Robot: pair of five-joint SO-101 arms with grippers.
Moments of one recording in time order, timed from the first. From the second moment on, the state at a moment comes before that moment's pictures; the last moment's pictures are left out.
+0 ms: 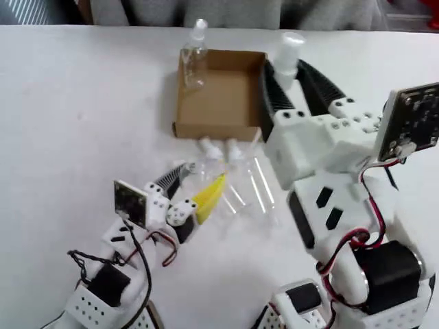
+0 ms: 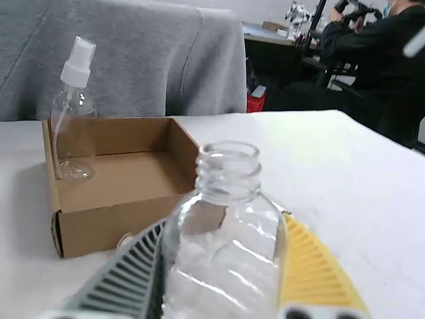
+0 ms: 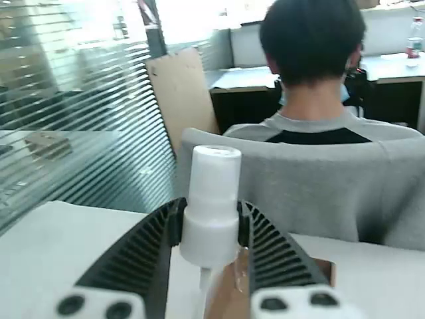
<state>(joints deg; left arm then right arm) 26.9 -102.0 97.3 25.3 11.8 -23.2 -49.5 -1.9 60.2 -7.4</state>
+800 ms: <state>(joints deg) 26.9 -102.0 97.3 29.8 5.8 -29.8 -55.1 28.5 35.6 -7.4</state>
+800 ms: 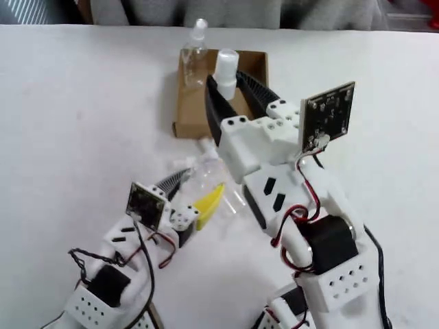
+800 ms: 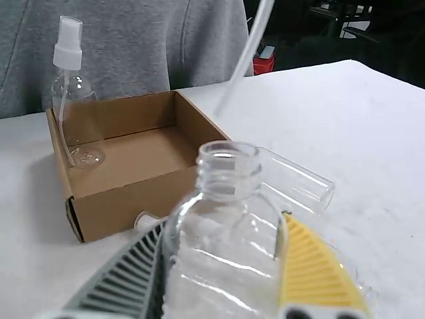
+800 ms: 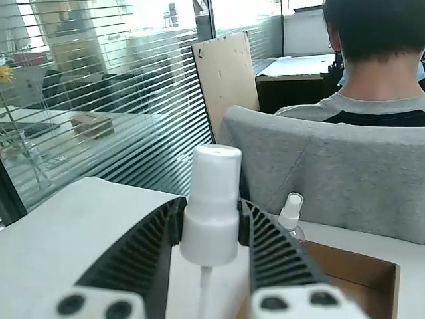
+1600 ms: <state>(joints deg) 26.9 -102.0 97.3 29.8 5.5 -32.3 -60.5 34.8 34.6 -7.5</state>
